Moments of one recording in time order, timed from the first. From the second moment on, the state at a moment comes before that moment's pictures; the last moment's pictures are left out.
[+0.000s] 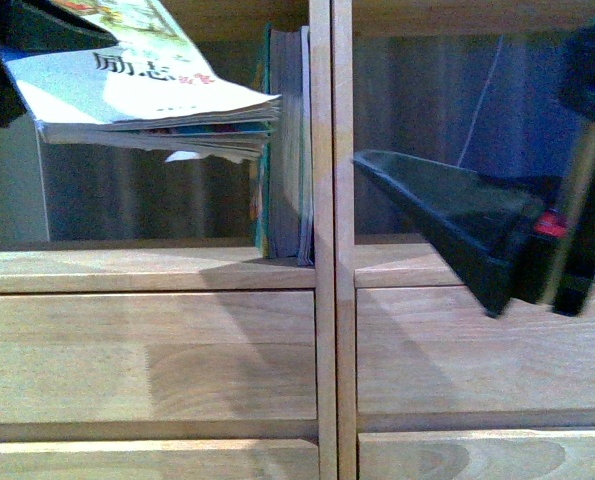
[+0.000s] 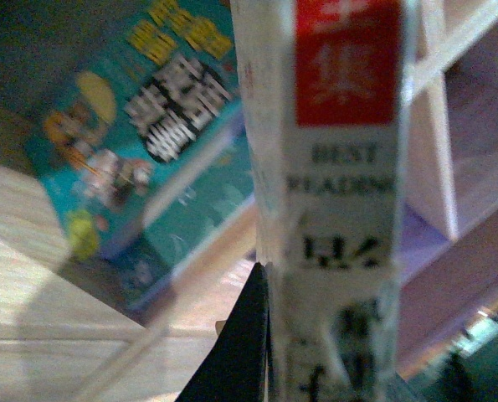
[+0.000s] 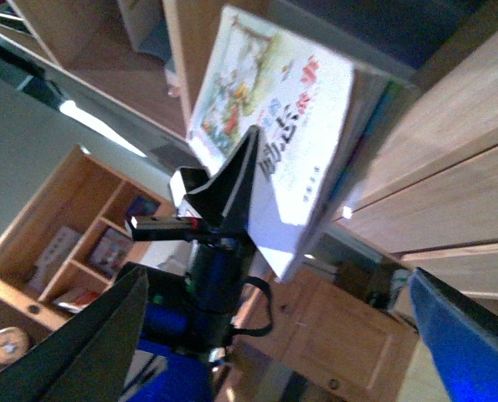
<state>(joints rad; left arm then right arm) -0.10 1.34 1.01 0.63 0.50 -0.87 0.46 1.12 0.63 0.86 -0.31 1.19</state>
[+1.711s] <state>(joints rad) -0.24 2.13 1.79 0.58 0.02 0.38 0.13 0.80 0.51 0.51 -0.42 0.72</state>
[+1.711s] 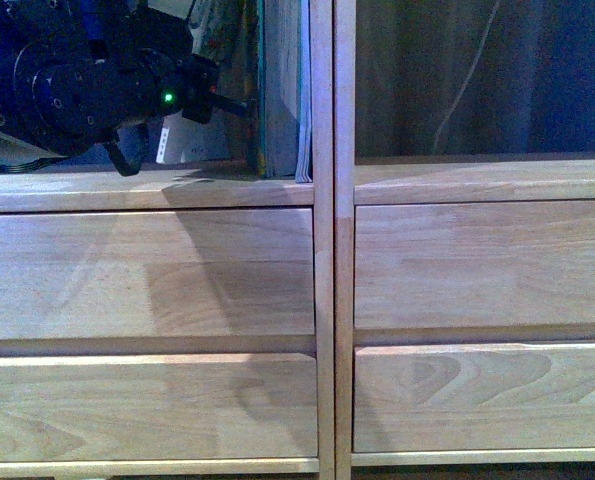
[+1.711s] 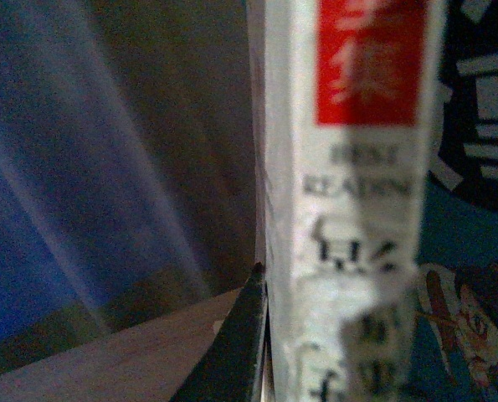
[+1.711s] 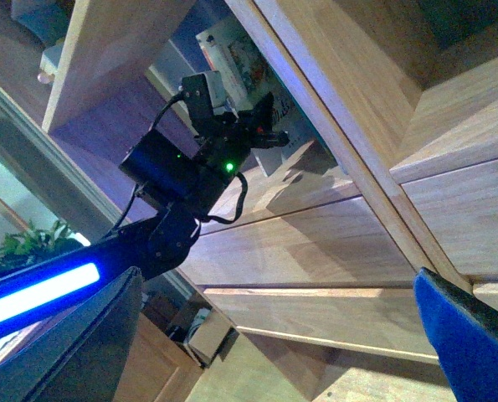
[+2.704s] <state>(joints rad) -0.22 1.23 0.81 0.67 0.08 0.02 0.13 0.80 0.51 0.51 -0.42 0.72</state>
